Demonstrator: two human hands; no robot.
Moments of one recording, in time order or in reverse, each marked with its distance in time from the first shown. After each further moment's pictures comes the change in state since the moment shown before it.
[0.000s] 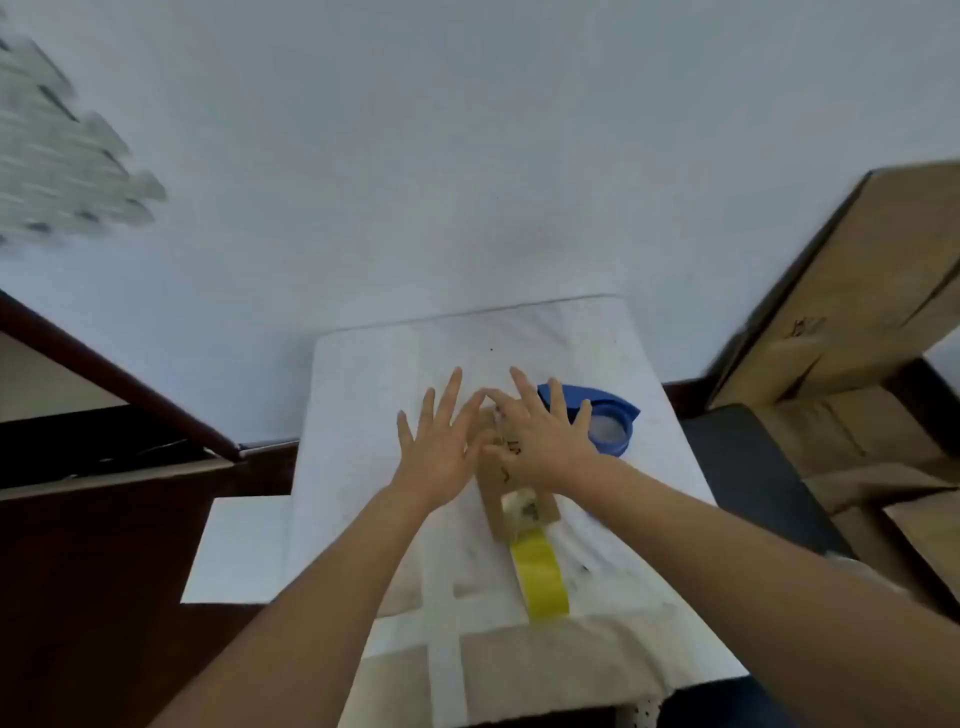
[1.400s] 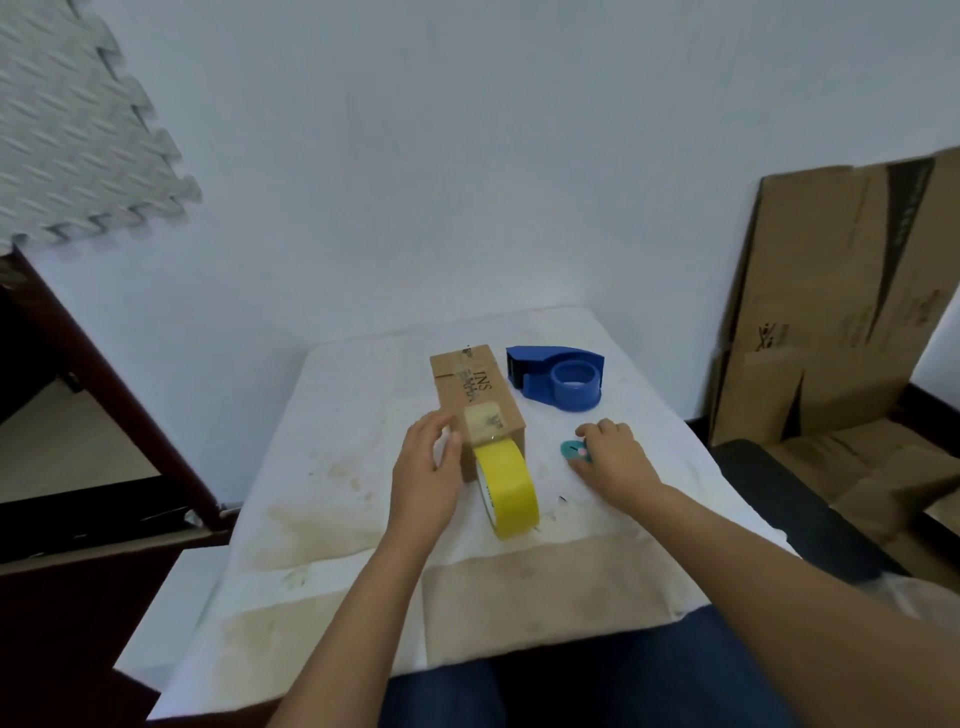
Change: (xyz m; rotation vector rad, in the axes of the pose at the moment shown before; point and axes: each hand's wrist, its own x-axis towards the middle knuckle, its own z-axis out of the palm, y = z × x) left_hand -0.107 0.028 0.127 -0.632 0.573 -0.024; right_hand -0.050 0.152 0.150 0.030 0.452 0.112
